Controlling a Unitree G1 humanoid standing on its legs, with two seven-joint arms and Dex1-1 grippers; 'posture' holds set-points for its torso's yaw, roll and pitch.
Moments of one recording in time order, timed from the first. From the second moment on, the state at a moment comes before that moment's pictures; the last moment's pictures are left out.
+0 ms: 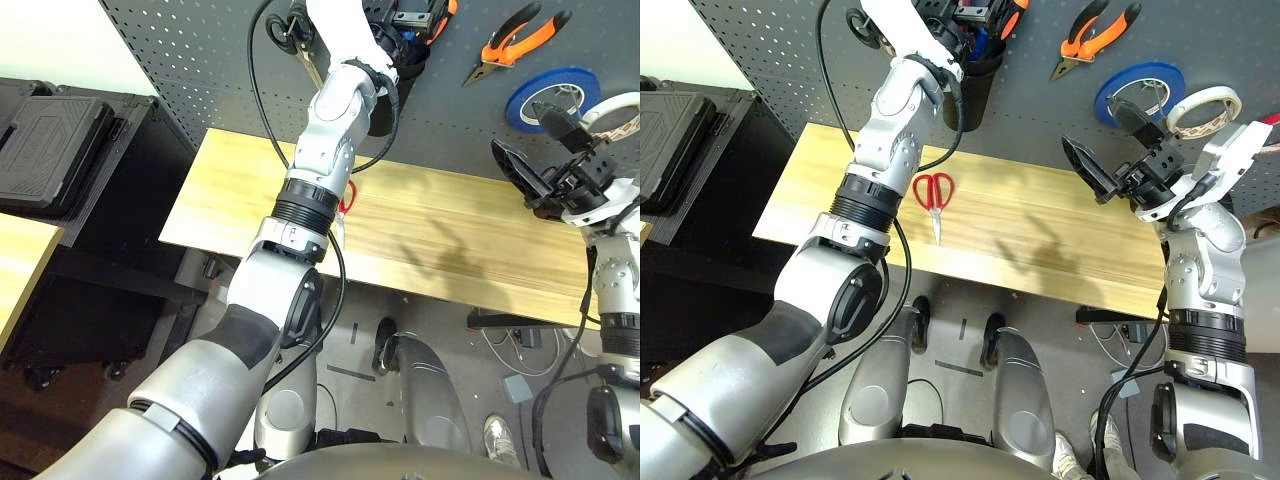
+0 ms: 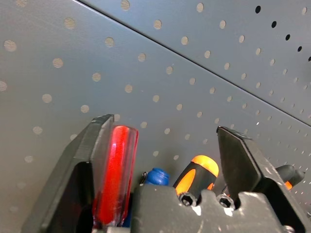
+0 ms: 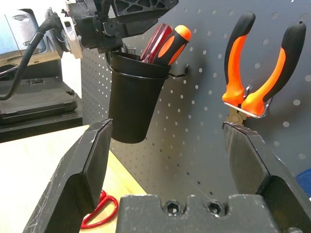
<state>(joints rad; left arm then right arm) -1.23 -0.14 0.06 0.67 -0.23 -0.05 -0.14 -0.38 -0.51 -0.33 0.19 0.60 -0.17 0.98</state>
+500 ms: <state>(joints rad) -1.12 -0.02 0.04 0.15 -0.21 0.23 -0.09 -0.41 -0.46 -0.31 0.22 0.60 -0.18 1.00</state>
